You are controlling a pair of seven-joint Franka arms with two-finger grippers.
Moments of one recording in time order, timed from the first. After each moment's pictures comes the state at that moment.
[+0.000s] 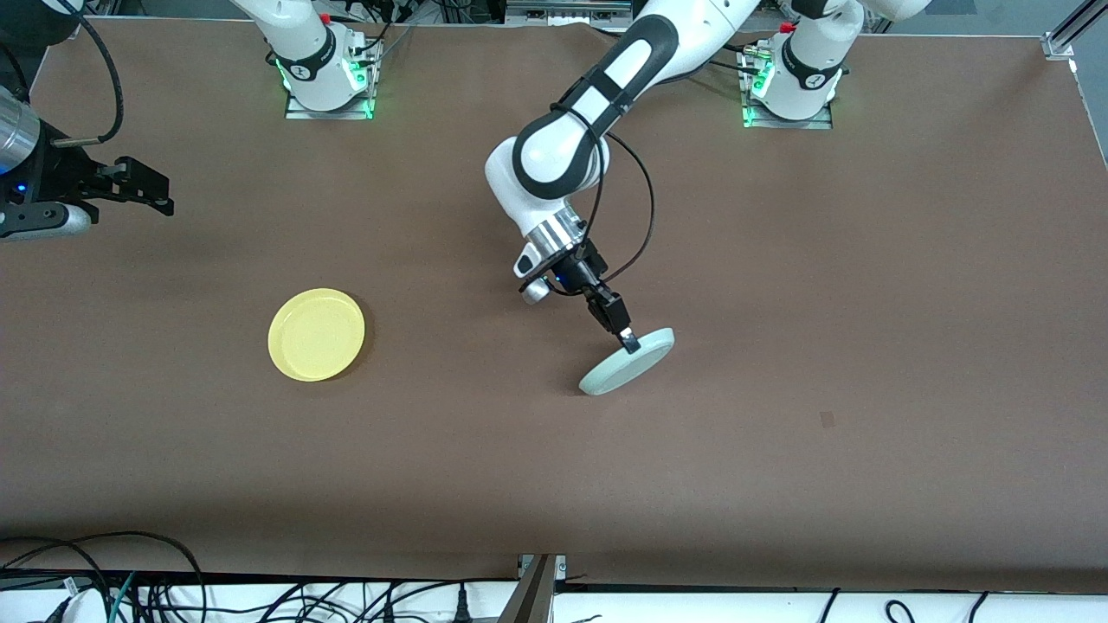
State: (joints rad) left arm -0.87 0.80 -0.04 -1.41 1.35 1.75 -0.58; right arm 0.02 0.00 -0.01 -1.67 -0.02 1.60 -0.12
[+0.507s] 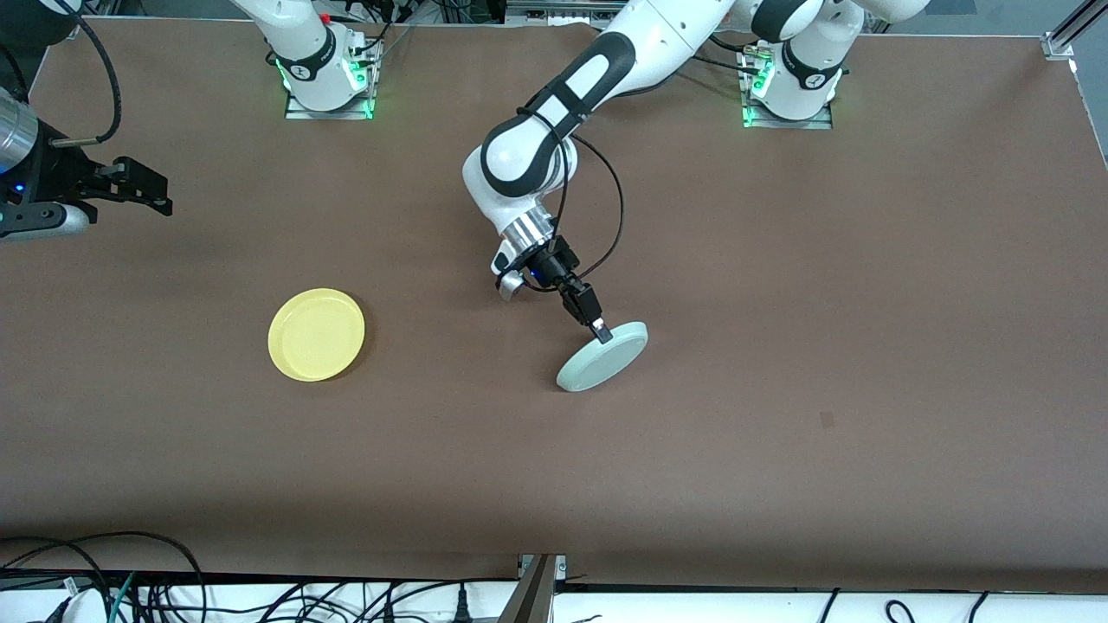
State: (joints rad) left arm -0.95 0.95 -0.03 -1.27 1.36 1.64 -0.68; right arm 0.02 0.00 -0.01 -1.67 -0.02 1.60 -0.12
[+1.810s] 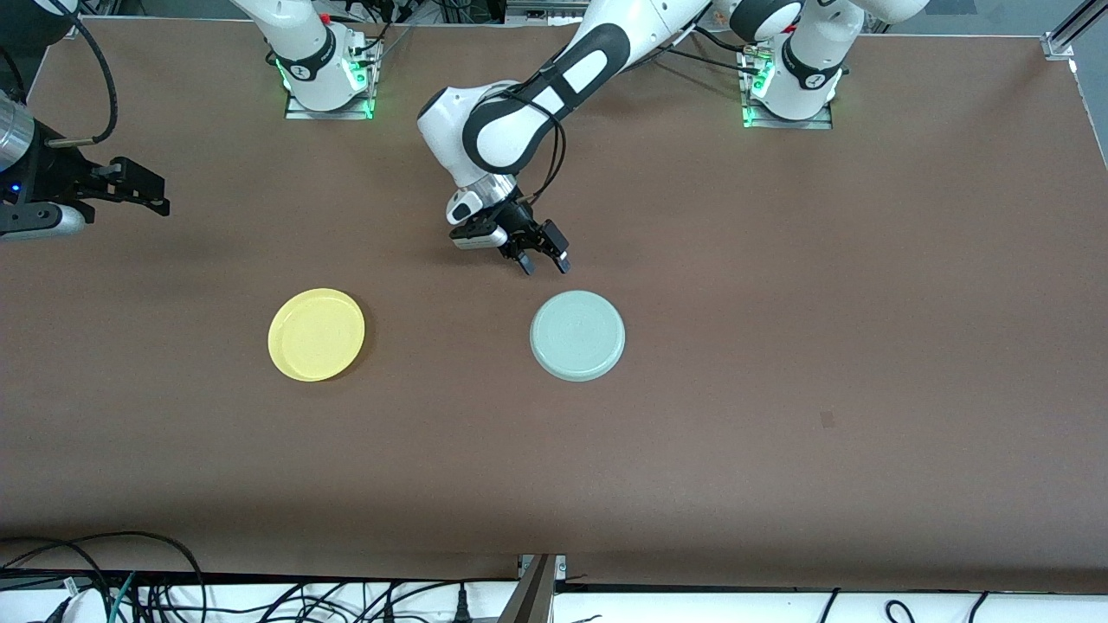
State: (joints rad) left arm -0.96 0.96 -0.18 -1.14 0.83 1.72 -1.00; right arm 0.02 0.00 -0.02 -1.67 -0.02 1.60 -0.12
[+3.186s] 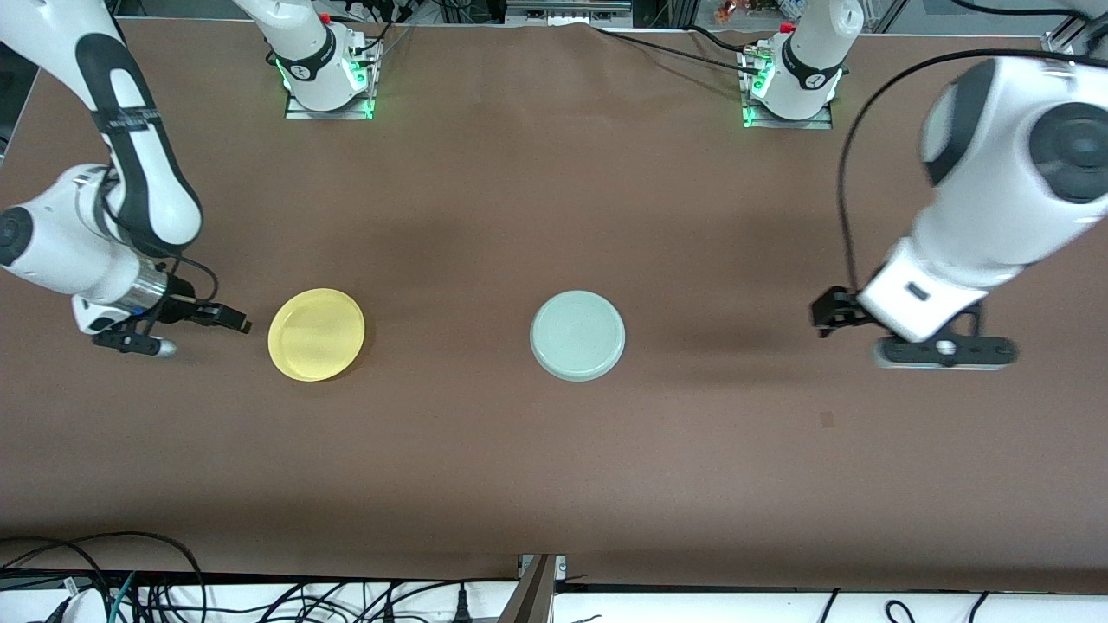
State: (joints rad) left arm -0.06 0.34 -0.11 -1.34 0.08 1.71 -0.18; right arm -0.12 0.40 0.00 -2.05 0.26 2.44 -0.12
